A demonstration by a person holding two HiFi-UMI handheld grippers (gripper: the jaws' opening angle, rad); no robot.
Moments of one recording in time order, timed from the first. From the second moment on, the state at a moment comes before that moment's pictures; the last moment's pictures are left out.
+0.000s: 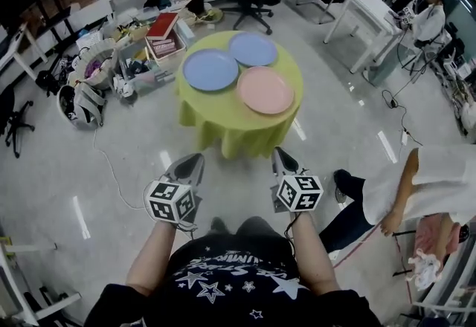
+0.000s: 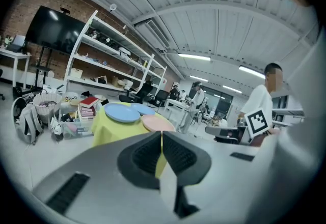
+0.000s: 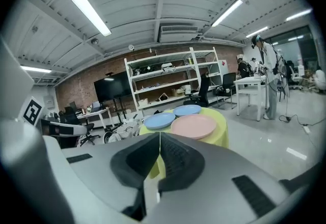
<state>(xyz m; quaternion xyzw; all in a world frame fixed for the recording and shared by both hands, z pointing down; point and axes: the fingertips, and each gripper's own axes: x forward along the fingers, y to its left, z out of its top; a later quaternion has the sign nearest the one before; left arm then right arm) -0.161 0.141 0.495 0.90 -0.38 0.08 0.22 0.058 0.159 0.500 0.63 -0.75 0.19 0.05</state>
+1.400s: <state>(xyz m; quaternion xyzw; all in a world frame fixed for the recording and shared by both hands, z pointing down) -0.100 0.030 0.521 0.87 -0.40 0.11 0.25 0.156 0.015 0.552 0.64 -0.72 0.27 0.07</state>
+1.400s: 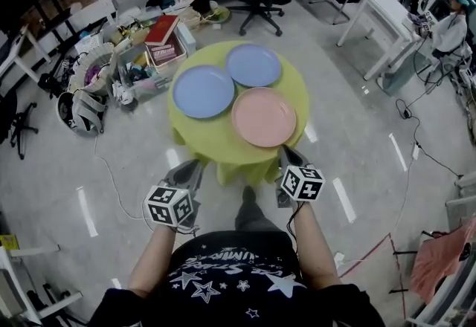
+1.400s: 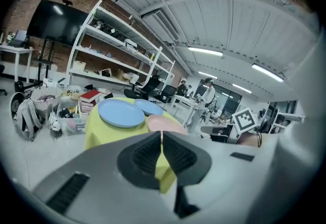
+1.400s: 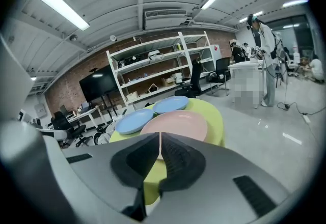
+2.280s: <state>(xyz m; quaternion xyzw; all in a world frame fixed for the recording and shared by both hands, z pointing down) -0.035 -0.065 0.548 0.83 -0.46 0.15 0.27 0.268 -0.086 0.661 0.61 -0.65 0.43 0.16</state>
